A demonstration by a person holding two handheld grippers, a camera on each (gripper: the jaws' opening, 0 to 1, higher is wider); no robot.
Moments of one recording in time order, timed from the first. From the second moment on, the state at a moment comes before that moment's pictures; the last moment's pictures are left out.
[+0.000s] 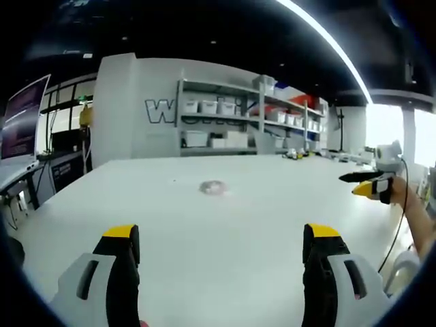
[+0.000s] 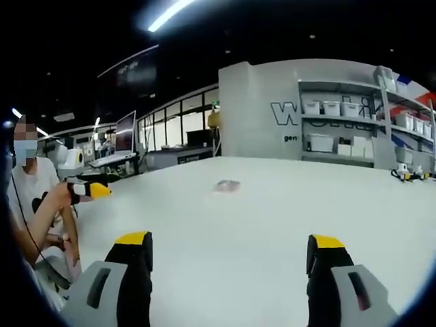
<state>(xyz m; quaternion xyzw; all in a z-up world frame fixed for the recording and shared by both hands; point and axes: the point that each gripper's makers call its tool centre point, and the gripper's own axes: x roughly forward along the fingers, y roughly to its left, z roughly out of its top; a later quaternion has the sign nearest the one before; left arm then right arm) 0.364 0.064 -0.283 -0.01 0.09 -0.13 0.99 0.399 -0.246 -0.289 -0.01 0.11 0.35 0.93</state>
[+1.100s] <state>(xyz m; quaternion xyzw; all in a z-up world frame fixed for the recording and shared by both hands) 0.362 0.065 -0.285 -0.01 0.09 -0.13 0.99 0.401 -0.248 -0.290 0.00 0.11 0.34 0.93</state>
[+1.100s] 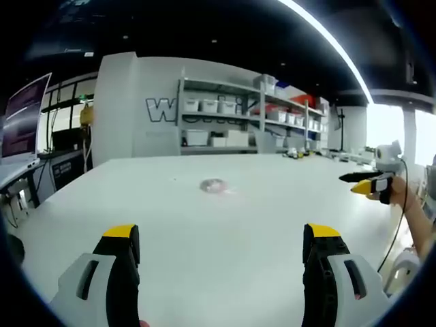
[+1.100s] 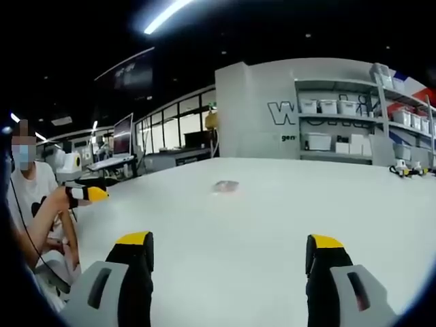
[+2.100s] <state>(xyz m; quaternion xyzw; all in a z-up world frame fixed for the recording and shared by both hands) 0.361 0.061 -0.286 -0.01 0.09 -0.13 0.99 0.401 -0.249 -0.290 0.00 0.11 0.34 0.93</state>
